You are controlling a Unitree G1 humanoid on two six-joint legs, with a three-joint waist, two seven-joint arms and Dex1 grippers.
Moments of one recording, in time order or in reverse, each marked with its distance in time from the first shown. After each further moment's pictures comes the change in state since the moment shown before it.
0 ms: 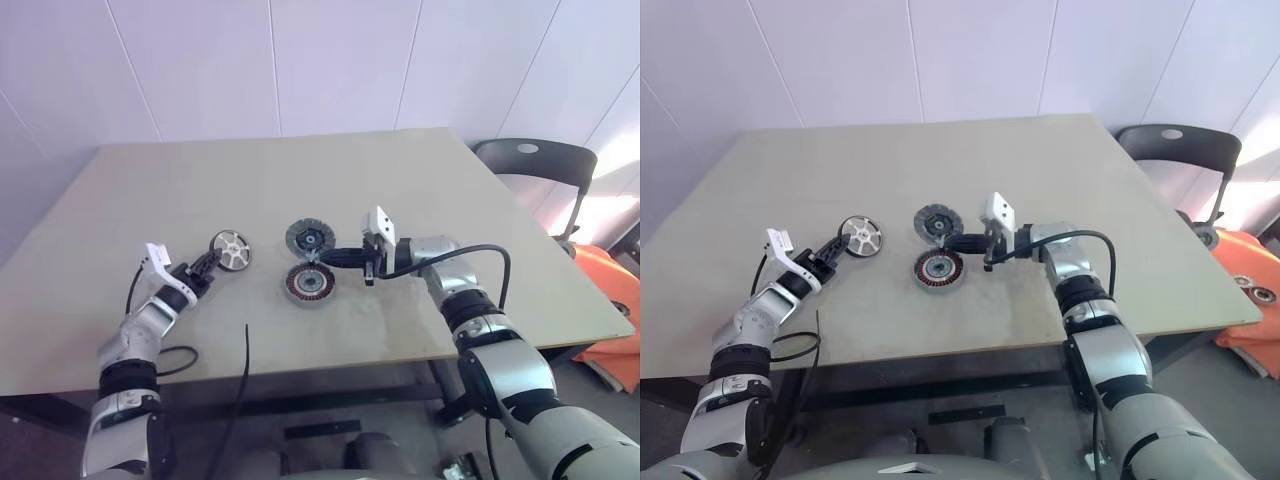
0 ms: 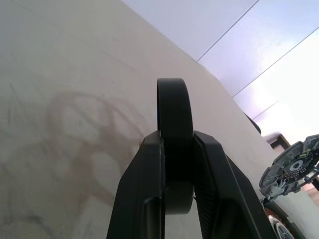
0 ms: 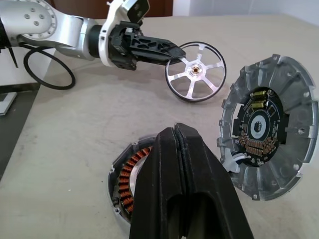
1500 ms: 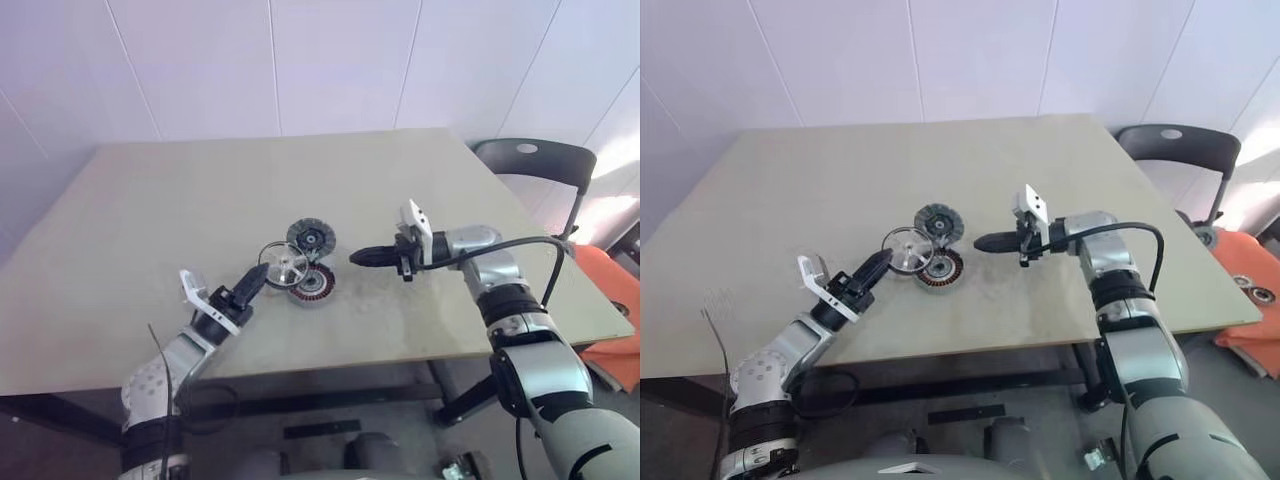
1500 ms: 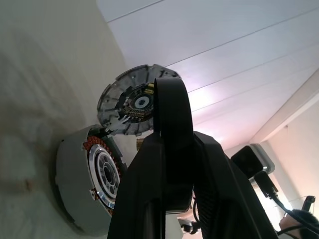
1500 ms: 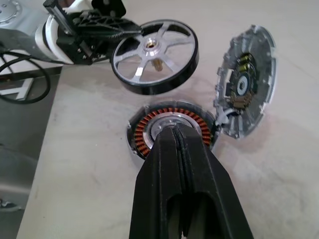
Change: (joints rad) left arm 0.296 -0.247 -0.035 -0.561 -0.560 0.437 0.286; right arm 0.027 -0.161 -0.010 -0.141 0.028 0.174 0.134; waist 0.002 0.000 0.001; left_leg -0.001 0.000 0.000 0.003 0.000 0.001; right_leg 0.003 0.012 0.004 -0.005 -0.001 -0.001
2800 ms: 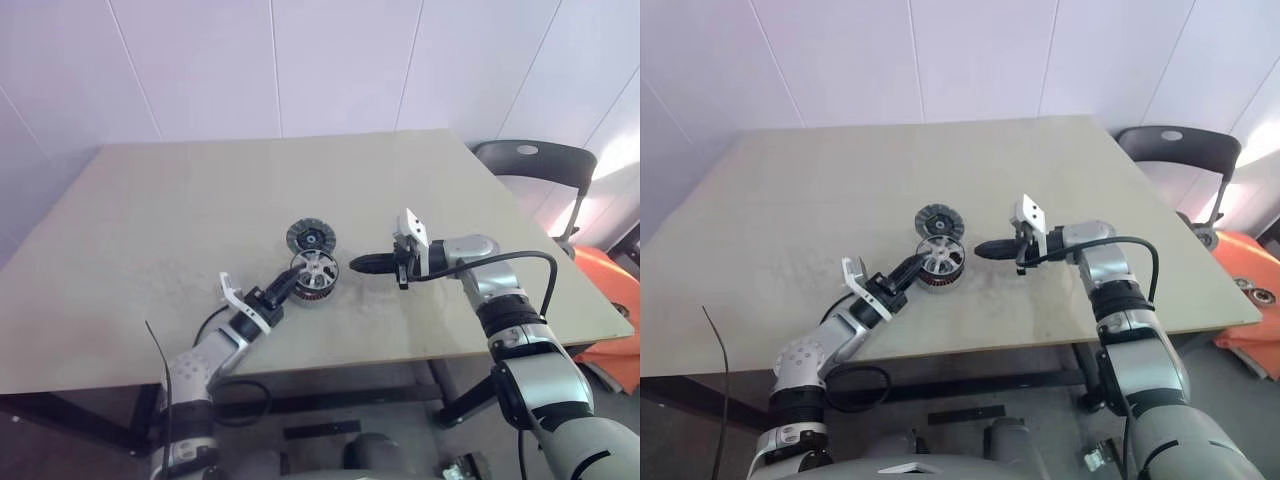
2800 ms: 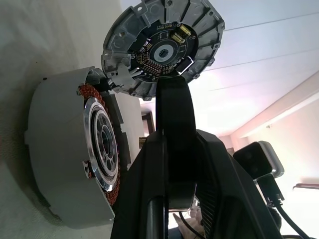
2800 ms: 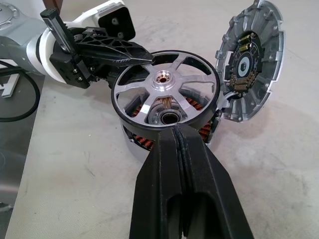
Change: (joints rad) left arm -0.080 -0.117 -0.033 0.161 0.034 0.029 0.022; right arm 0.057 -0.001 0.020 -0.049 -0.008 0.002 -0.061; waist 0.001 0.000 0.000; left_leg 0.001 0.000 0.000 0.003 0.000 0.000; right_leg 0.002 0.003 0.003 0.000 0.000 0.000
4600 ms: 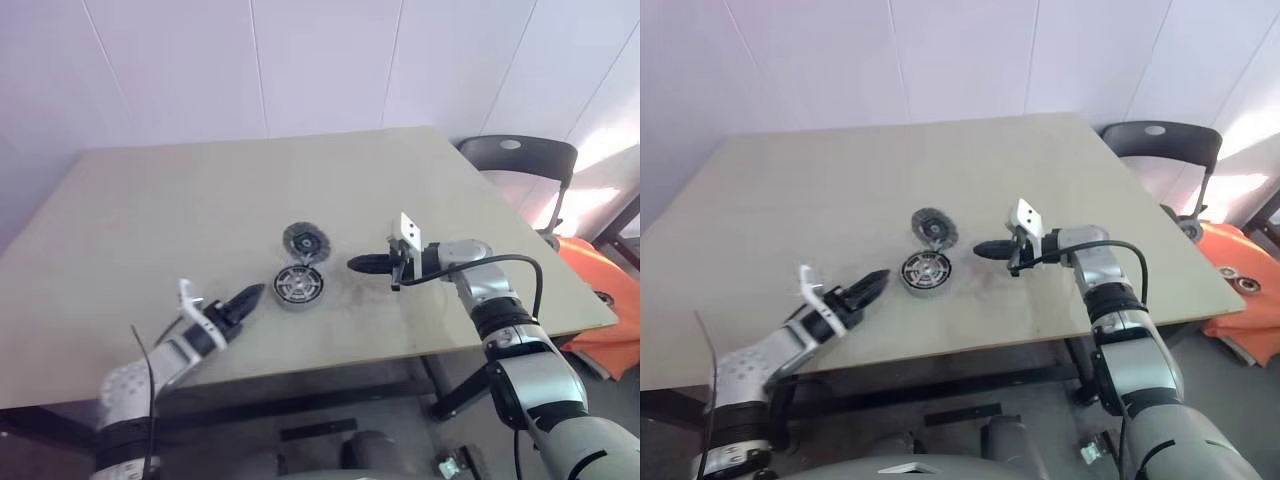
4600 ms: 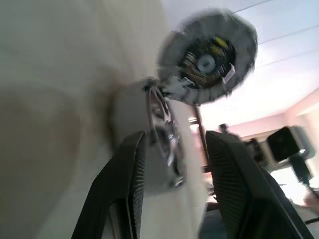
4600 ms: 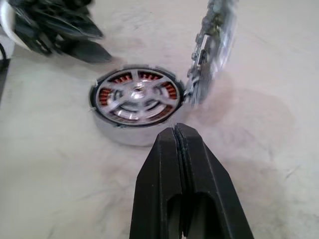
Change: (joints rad) left arm 0.118 0.334 0.051 -0.118 -0.010 0.100 -0.012; right arm -0.013 0.033 0.005 0.083 -0.035 -0.102 -0.090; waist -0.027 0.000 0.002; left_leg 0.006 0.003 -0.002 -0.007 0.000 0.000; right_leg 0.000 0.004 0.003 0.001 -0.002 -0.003
